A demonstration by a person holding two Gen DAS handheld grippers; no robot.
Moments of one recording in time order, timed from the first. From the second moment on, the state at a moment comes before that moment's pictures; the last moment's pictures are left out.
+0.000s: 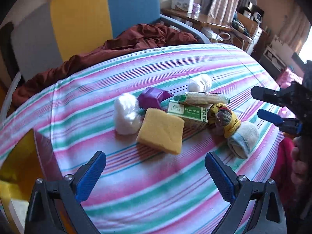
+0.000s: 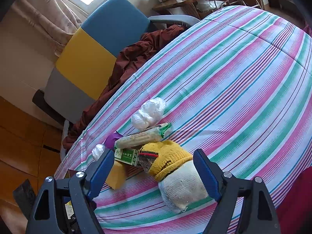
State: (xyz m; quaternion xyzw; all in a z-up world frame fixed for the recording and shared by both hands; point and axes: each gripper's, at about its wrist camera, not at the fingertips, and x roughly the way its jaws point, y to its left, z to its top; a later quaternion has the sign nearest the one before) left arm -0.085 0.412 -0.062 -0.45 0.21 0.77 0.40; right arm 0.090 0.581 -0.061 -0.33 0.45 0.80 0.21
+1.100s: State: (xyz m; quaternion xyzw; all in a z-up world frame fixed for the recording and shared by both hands) left arm -0.023 0.385 -0.117 -0.39 0.18 0.80 0.41; right arm 0.082 0.576 -0.072 -0.37 0.44 0.79 0.22
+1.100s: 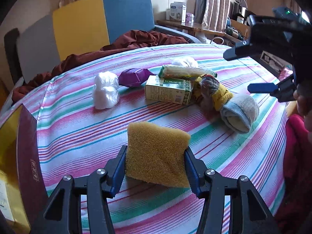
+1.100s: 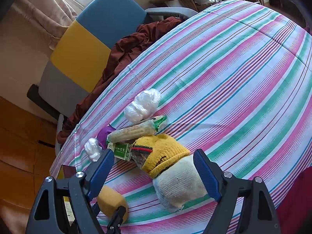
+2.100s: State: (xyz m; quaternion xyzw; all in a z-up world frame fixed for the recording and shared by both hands) left arm -0.031 0.372 -0.128 -0.40 0.13 0.80 0.42; right arm -0.030 0.575 -0.061 -0.46 0.18 0.85 0.20
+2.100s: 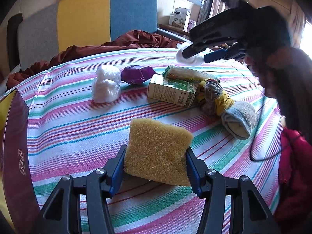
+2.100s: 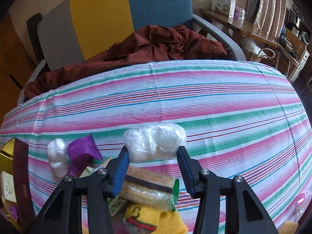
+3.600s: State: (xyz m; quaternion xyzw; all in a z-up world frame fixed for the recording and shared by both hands) left arm -0.240 0.071 -0.055 -0.44 0.05 0.89 0.13; right arm -0.006 0.439 -0.093 -0.52 0.10 0.85 0.07
